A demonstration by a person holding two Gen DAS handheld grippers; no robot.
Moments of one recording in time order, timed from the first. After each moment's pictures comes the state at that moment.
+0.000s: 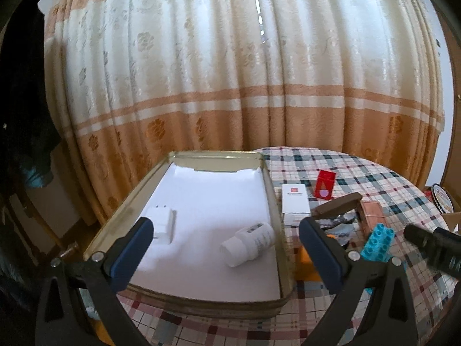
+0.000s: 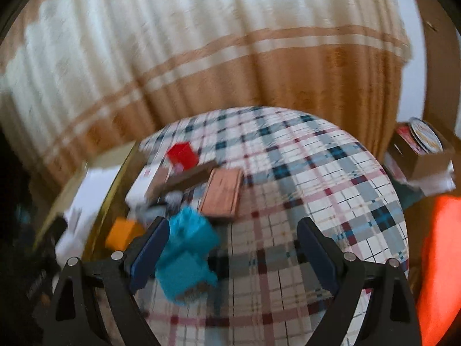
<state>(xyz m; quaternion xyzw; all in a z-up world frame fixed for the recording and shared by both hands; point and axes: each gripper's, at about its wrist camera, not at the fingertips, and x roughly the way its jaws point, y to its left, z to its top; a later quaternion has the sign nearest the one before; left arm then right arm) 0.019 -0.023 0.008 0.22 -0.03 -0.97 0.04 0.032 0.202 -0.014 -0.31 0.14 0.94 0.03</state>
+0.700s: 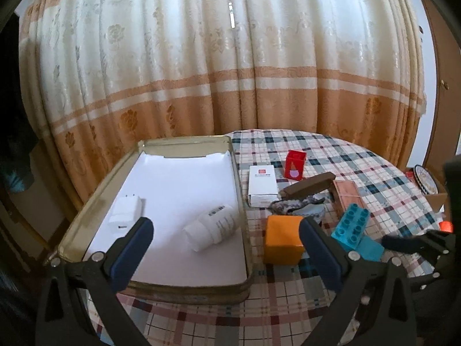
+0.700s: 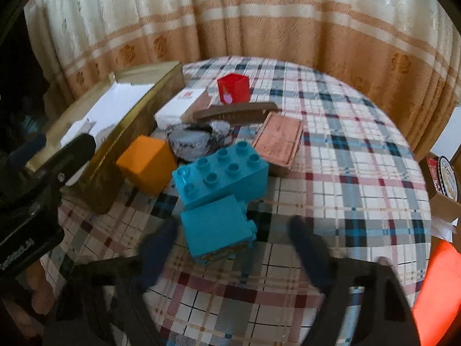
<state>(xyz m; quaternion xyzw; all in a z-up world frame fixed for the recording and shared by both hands) 0.021 0.002 0.003 0.26 -0.05 -0.96 -0.02 0.011 0.155 -0.042 -0.43 0.01 0.90 -0.06</state>
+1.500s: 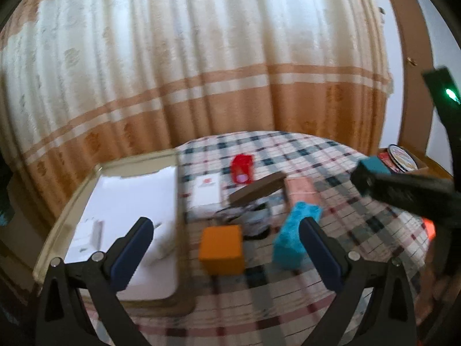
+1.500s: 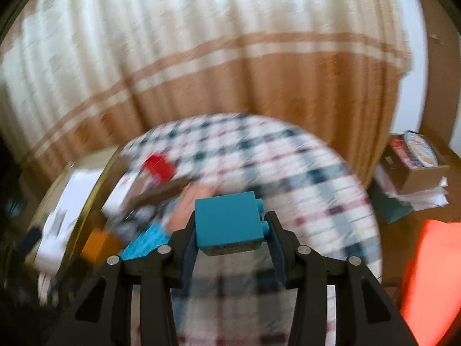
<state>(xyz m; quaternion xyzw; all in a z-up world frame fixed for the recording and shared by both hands) 0.022 0.055 0.006 0.24 -0.10 -0.96 -0.11 0.011 0.238 -0.002 -0.31 0.13 0.94 0.08</state>
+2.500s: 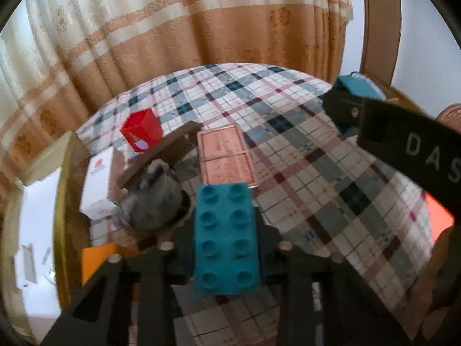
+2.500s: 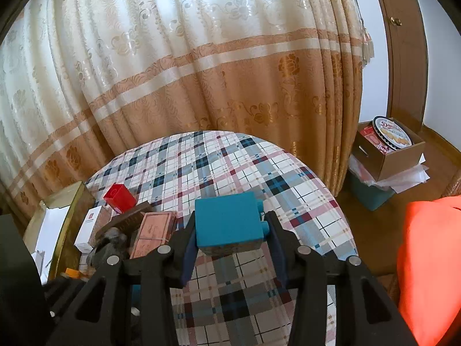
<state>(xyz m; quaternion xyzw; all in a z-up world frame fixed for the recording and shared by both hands) -0.029 0.137 -0.039 0.41 -0.18 -0.87 -0.21 0.010 0.261 -0.009 -0.29 0.16 0.93 0.14</state>
